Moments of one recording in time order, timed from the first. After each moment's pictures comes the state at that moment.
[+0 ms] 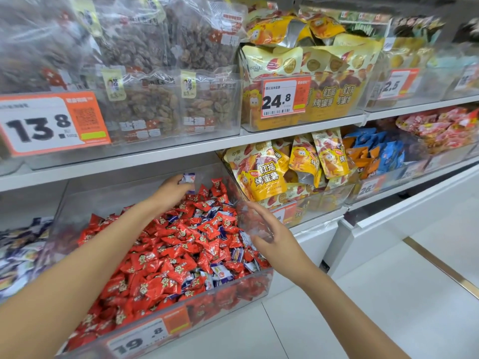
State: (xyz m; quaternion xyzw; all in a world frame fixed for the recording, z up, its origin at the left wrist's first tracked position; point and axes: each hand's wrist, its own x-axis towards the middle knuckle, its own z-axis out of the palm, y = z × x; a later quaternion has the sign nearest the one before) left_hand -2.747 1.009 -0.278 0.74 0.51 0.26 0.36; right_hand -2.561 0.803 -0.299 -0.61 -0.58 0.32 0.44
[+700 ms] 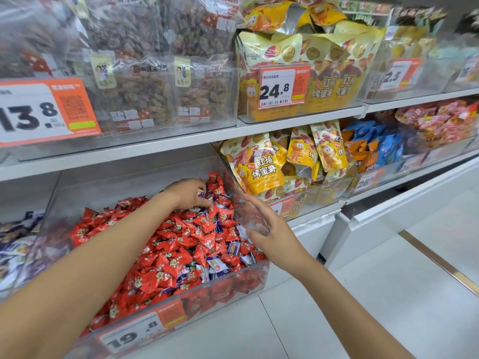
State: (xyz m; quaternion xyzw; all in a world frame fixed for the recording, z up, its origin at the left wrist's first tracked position) left_hand -2.720 1.028 -0.295 0.88 0.46 -0.04 0.11; right_hand -2.558 0.806 -0.302 -0.61 -0.57 0.33 0.44
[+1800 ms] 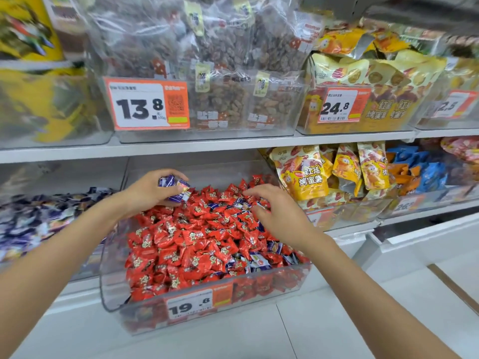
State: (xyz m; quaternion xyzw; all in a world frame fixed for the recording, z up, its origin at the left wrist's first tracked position) left_hand -2.888 0.962 -0.245 0.69 0.47 0.30 0.46; right_hand -2.622 0.848 -0.247 -0.61 -0.73 0.12 0.28
